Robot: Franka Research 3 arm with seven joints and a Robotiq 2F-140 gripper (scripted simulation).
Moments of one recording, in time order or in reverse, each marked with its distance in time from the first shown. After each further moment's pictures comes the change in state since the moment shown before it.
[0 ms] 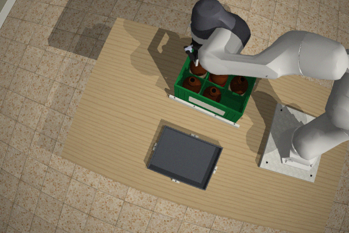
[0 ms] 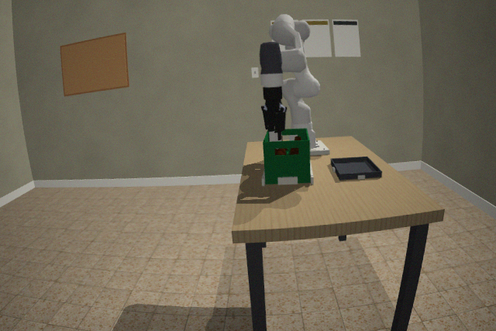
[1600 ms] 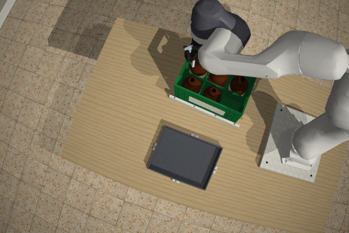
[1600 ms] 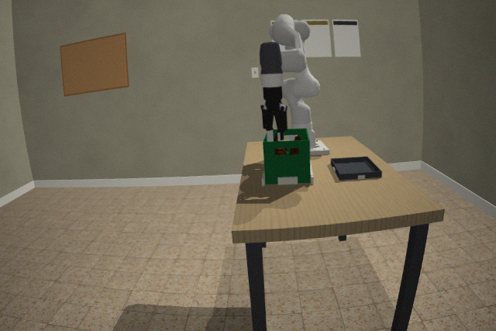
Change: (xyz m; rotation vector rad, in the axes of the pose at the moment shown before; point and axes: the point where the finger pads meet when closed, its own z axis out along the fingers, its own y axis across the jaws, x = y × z) arm 0.000 0.000 0.000 0.000 0.000 0.000
